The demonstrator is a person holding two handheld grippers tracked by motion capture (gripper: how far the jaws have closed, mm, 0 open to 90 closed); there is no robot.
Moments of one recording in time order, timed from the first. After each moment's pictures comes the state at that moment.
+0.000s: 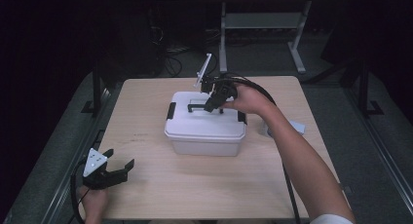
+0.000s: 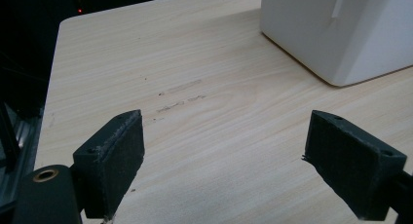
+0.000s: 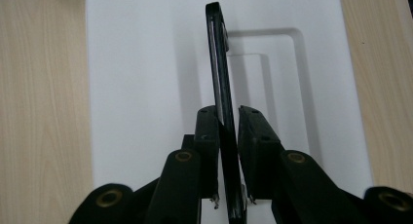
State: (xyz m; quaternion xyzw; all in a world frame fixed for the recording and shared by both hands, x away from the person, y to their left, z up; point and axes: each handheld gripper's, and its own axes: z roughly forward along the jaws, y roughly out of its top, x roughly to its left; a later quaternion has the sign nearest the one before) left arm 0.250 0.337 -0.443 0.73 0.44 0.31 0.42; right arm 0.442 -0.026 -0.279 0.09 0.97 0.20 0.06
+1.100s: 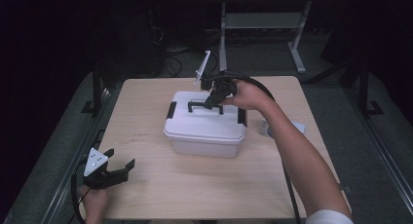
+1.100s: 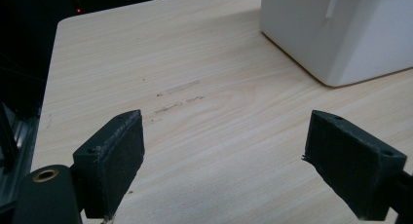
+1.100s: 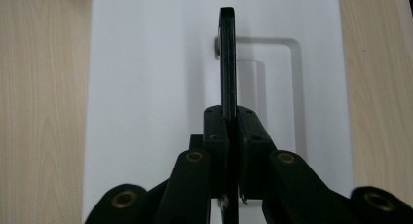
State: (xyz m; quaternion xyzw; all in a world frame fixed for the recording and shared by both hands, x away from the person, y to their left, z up) left arm 0.250 0.336 -0.442 0.73 0.44 0.31 0.42; right arm 0.449 -0.025 -0.275 0.07 0.98 0.19 0.05
